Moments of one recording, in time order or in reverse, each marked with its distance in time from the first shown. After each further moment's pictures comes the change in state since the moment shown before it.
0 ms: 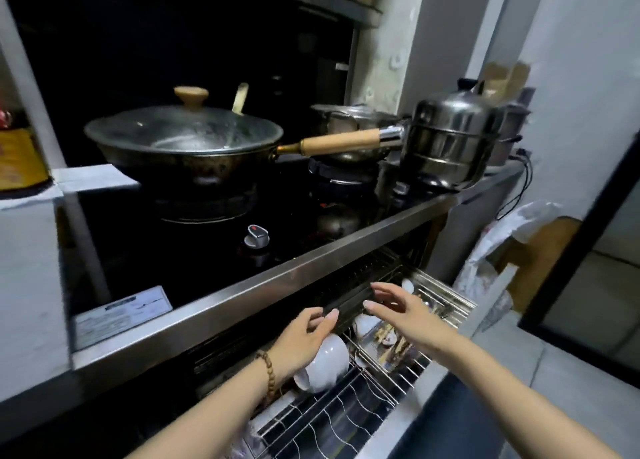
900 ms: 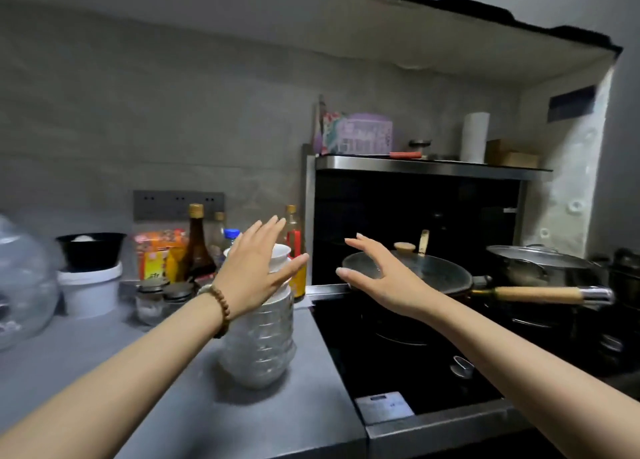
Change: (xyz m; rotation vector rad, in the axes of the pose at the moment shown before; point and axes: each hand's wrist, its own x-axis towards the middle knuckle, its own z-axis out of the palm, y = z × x) left_hand -0.260 0.154 -0.370 0.960 0.900 0.373; right_hand -0.064 -0.367 0.170 -0.225 -0.149 -0.921
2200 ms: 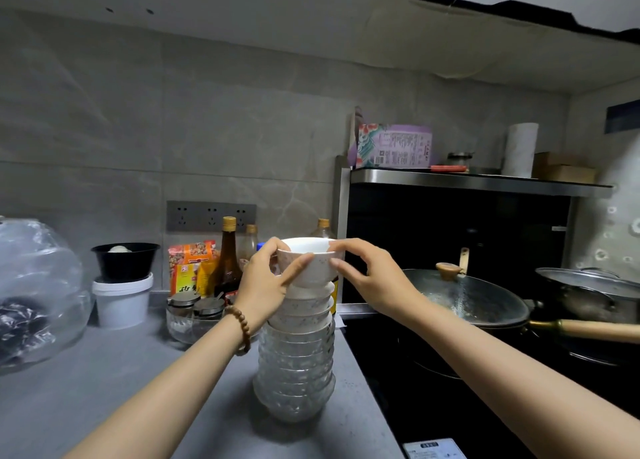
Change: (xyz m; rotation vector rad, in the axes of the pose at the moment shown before) left_hand 0.023 -0.056 0.005 -0.693 0.217 -0.143; right_hand 0.077 -0.043 0.053 -0.009 0.161 -0.255
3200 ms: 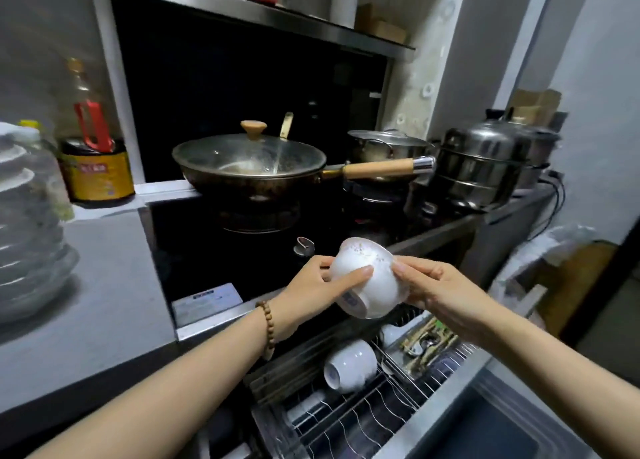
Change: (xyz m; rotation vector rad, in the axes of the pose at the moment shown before) left_hand -0.181 0.054 0.340 -0.464 -0.857 -0.545; right_hand -0.329 0.148 -0.203 0.546 0.114 0.918
